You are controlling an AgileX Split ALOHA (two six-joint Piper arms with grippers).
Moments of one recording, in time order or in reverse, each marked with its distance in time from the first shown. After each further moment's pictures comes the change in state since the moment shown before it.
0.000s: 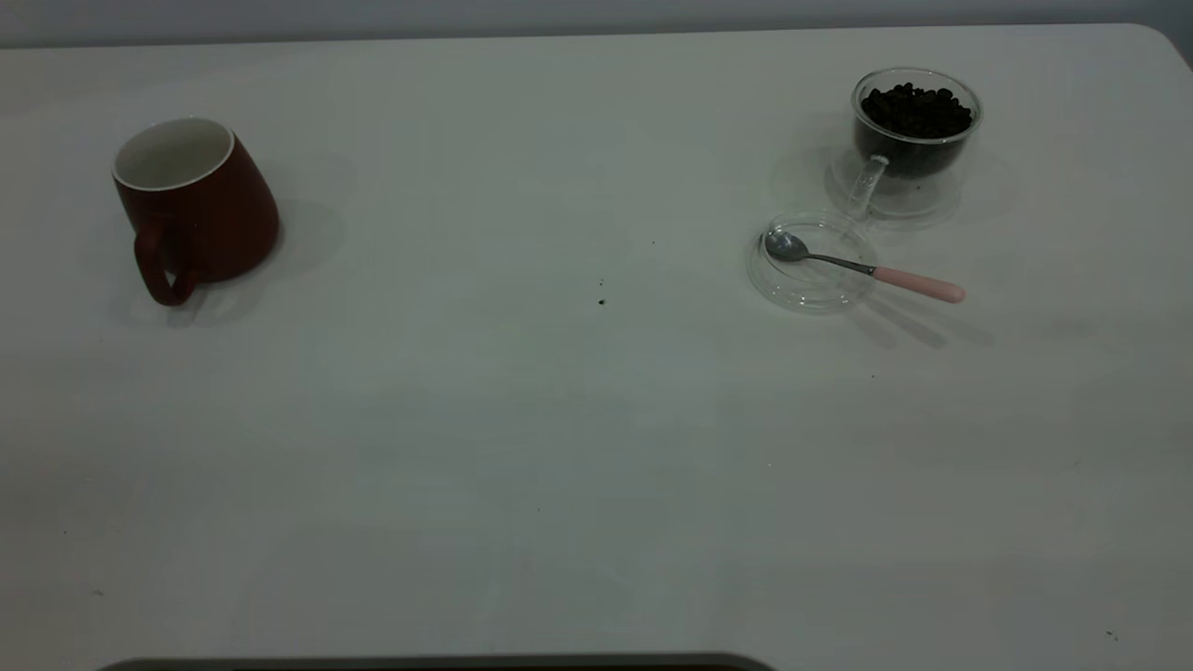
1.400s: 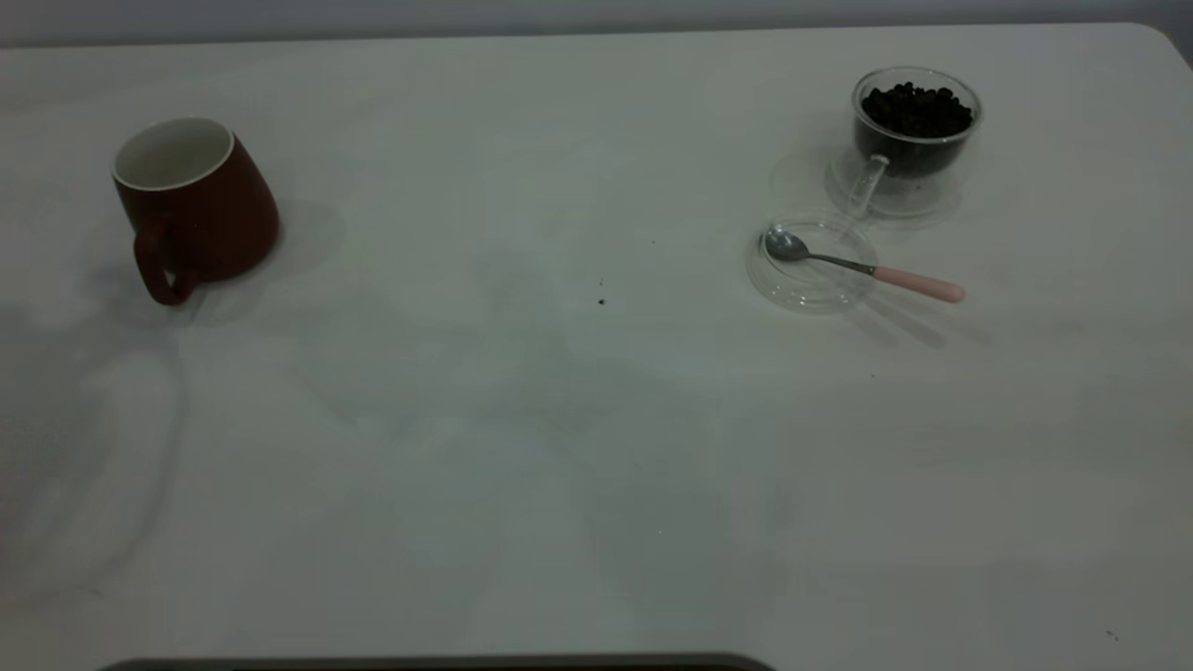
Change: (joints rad) left arm 0.000 1.667 -0.626 0.419 -0.424 0.633; right arm 0.000 0.000 0.000 0.000 0.000 0.000
